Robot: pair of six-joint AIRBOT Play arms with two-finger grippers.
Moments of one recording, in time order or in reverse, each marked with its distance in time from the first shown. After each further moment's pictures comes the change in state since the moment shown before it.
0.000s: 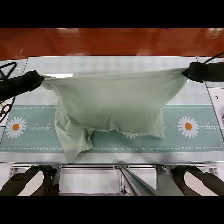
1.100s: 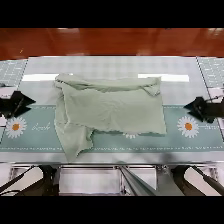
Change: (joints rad) left arm 0.492 -0.205 -0.003 -0.082 -0.566 0.117; right arm -0.426 0.048 -0.529 0.196 0.051 -0.059
